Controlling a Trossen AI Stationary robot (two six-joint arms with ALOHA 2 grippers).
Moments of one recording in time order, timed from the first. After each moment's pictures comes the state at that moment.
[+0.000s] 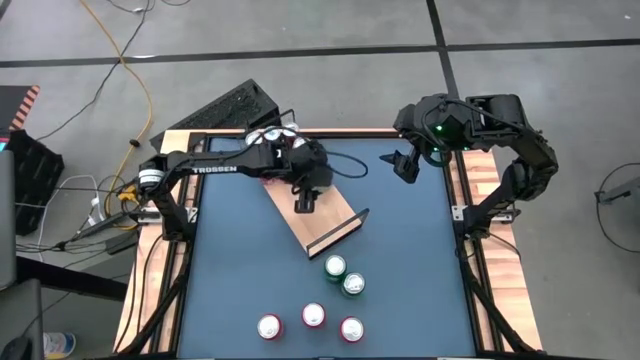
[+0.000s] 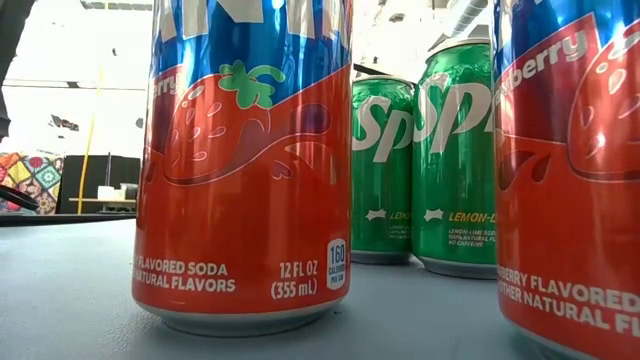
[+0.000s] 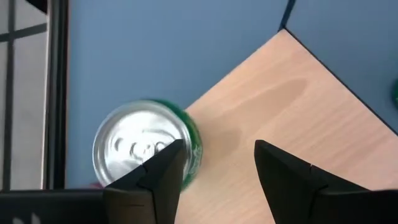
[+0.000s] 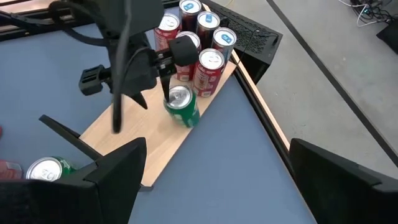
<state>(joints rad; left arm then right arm) 0.21 1.76 1.55 -0.69 -0.06 0.34 -0.07 1.57 2.32 -1.56 0.34 0.18</state>
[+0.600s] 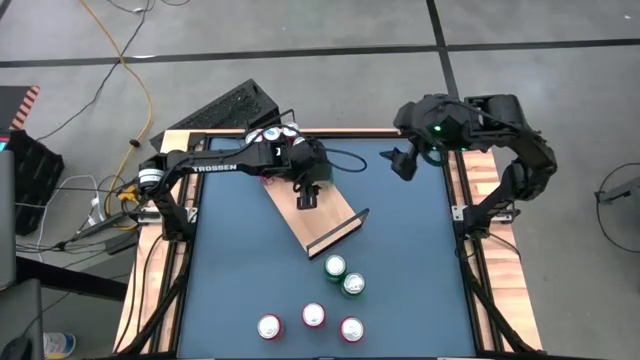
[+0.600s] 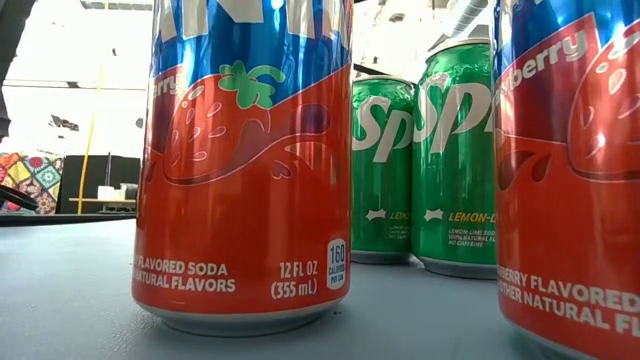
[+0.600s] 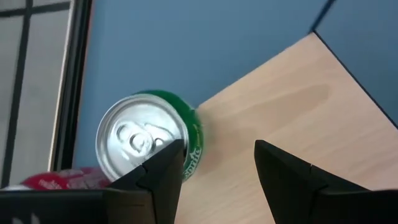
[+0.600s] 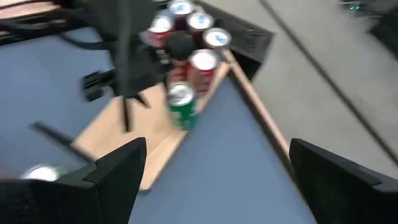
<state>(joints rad) 0.22 1.76 1.55 -0.69 -0.11 0.25 -0.09 1.58 2.32 -1.56 0.39 0.20</state>
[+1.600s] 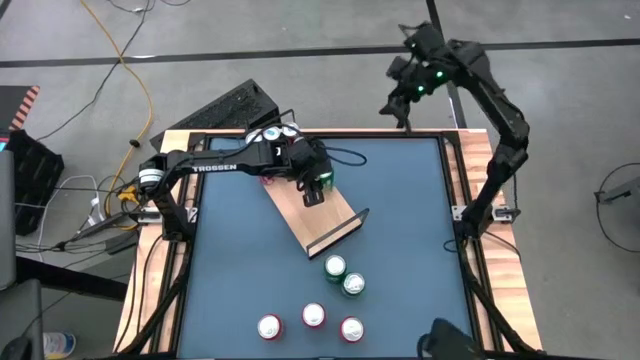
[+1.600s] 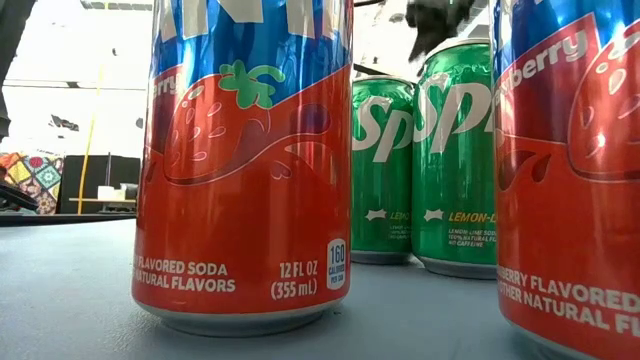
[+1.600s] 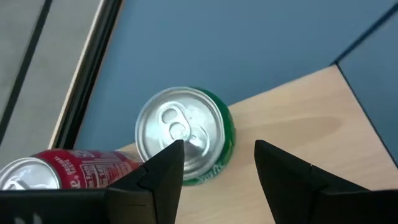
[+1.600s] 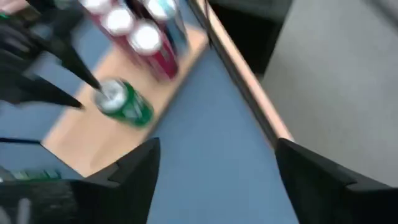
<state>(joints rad) 0.22 1.76 1.56 -0.66 -0.17 0.08 -0.82 1.74 2.19 -1.43 -0.30 -0.25</state>
